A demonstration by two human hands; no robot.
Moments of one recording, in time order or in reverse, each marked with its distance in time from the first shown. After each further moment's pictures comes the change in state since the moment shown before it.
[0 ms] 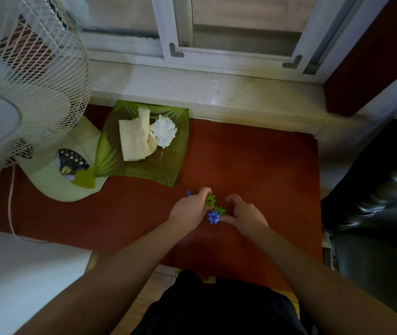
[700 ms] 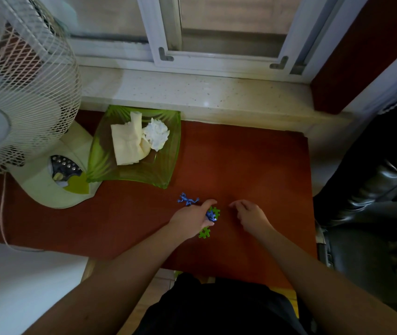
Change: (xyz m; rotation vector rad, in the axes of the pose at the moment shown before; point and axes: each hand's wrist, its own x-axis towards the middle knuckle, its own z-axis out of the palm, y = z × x) left_hand -0.005 0.011 0.006 0.051 -0.308 0.051; right_hand -0.008 0.017 -0.002 0.523 0.134 0.235
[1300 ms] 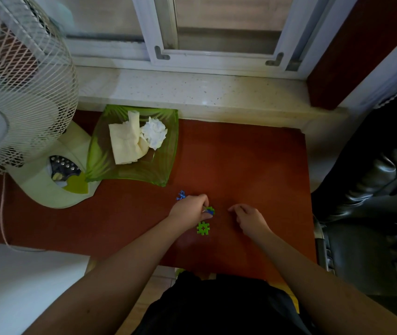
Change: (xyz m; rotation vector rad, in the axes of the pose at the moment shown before) left_hand 0.009 -0.004 -0.005 -0.063 0.130 -0.042; right_hand -0.013 0.013 0.005 0.057 0.004 0.071
